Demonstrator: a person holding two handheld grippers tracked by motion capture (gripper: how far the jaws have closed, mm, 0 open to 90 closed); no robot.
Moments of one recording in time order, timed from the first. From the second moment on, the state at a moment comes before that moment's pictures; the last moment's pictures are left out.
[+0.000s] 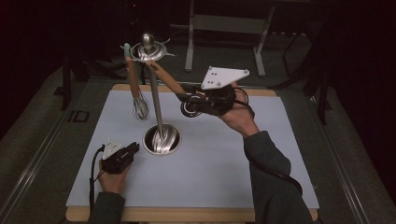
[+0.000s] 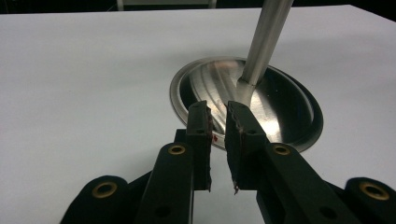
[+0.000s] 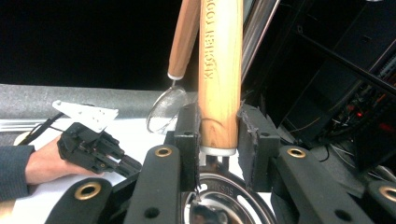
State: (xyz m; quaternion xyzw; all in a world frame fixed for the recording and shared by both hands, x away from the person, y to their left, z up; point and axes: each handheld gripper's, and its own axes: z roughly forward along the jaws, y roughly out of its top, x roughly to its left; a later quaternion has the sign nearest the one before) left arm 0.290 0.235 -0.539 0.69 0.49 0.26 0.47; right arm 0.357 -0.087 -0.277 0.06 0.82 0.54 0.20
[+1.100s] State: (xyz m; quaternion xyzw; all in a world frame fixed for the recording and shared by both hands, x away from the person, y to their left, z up) left arm 0.290 0.234 -0.539 0.69 0.49 0.26 0.47; right arm 0.362 -0.077 -0.290 0.07 0.83 0.53 0.18
